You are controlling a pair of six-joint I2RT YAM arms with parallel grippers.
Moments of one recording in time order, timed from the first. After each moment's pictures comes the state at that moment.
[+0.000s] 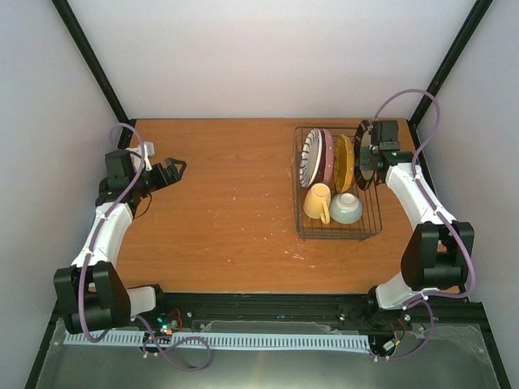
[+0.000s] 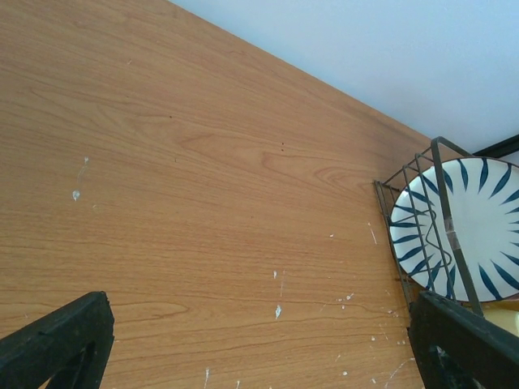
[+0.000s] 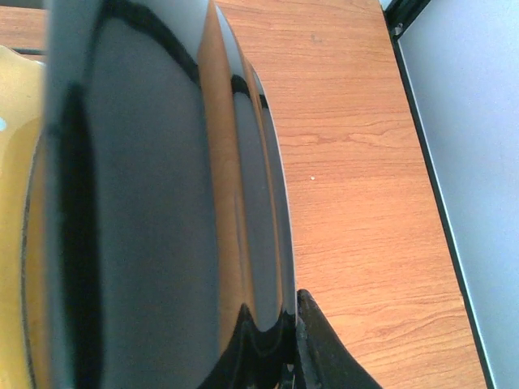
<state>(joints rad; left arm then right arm) 0.16 1.23 0.86 -0.25 0.56 -0.36 0.05 1.54 1.27 -0.53 0.27 -0.02</state>
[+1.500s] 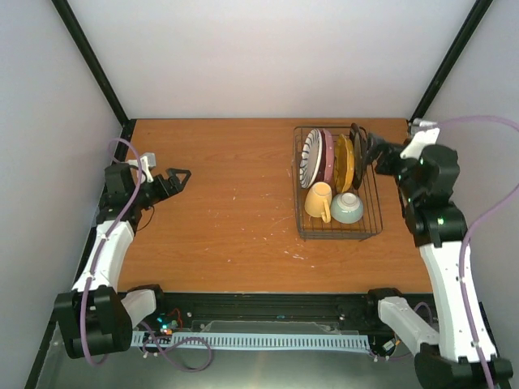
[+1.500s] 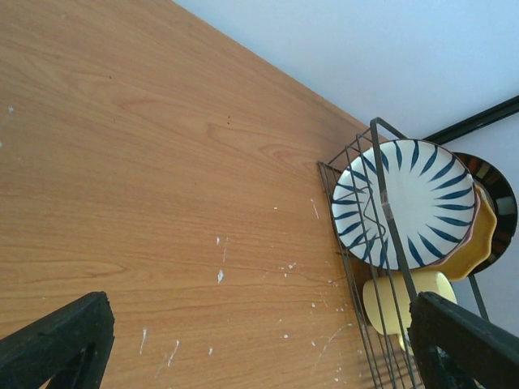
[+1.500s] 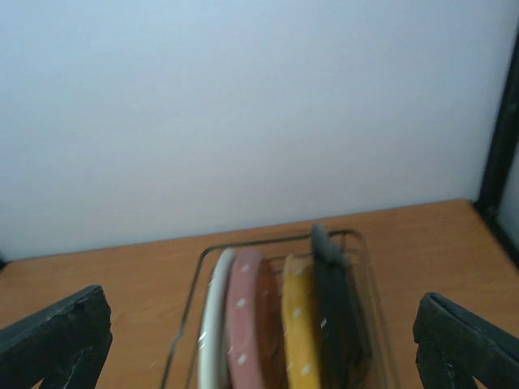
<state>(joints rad) 0.16 1.08 0.74 -0.21 0.67 -0.46 0.07 0.95 1.21 -0.45 0.00 0.22</state>
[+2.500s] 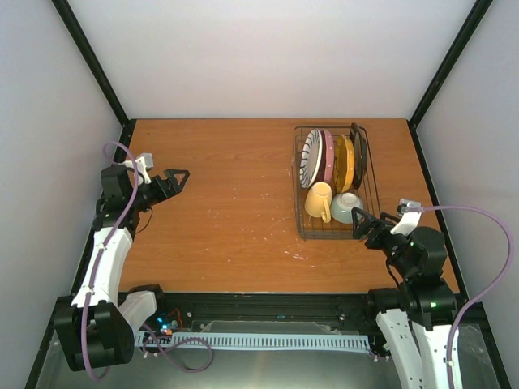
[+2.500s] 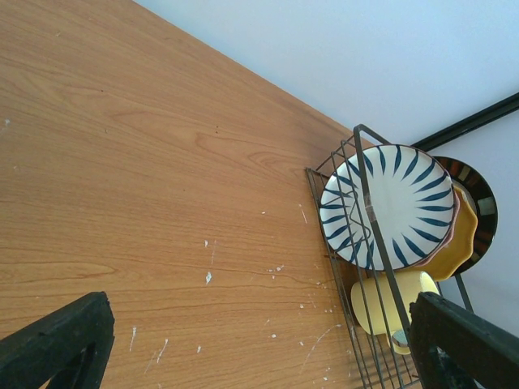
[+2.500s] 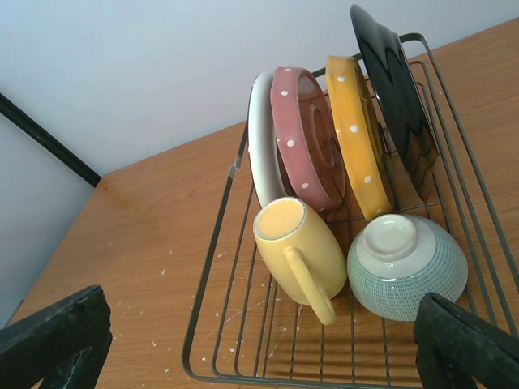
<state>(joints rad) 0.16 1.00 0.73 -0.25 0.68 -0.47 0.07 0.28 0.66 -0.69 -0.24 0.44</state>
